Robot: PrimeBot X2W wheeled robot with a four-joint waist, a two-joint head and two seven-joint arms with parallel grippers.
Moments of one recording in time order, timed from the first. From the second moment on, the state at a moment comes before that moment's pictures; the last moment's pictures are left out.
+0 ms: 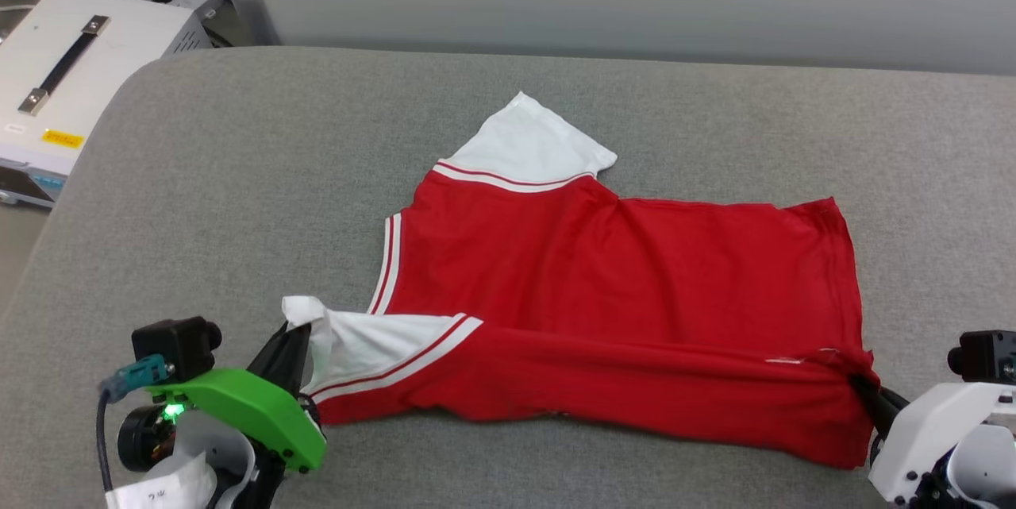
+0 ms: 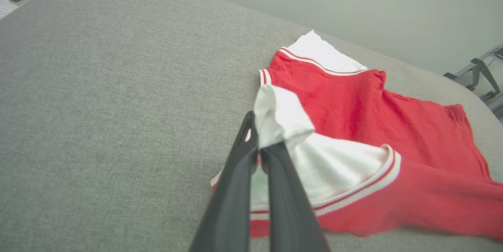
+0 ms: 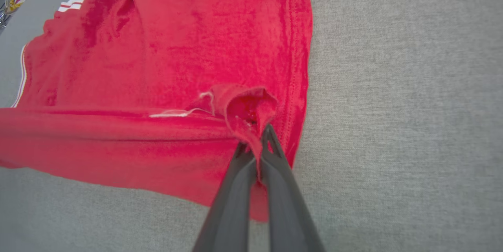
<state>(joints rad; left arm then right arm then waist) -0.14 0.60 -0.53 0.01 -1.00 0.22 -0.10 0.06 -0.16 -0.14 -0.04 0.45 0.14 0.54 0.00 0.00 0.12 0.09</state>
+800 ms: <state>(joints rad) -0.37 0.43 -0.63 0.49 -0.99 0.02 -0.06 -0.09 -0.20 -0.08 0.18 0.47 0.14 0.44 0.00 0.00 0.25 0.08</state>
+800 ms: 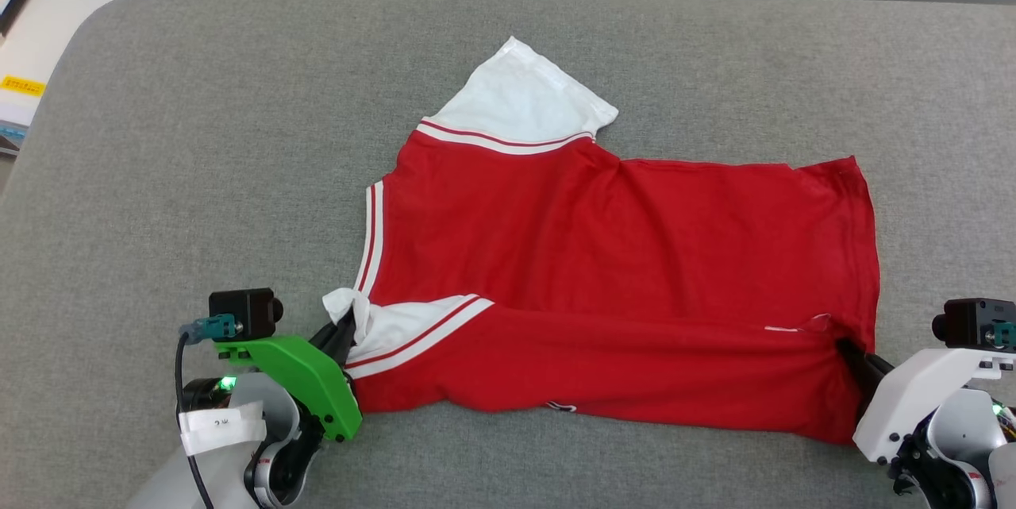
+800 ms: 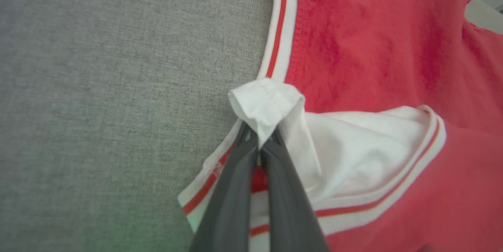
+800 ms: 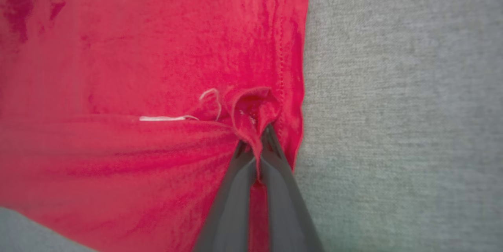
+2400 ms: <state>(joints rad) -0.31 0.67 -0.67 0.24 -1.22 0.11 0.47 0.04 -0.11 -0.12 -0.02 0.39 0.14 0.03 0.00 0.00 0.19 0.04</state>
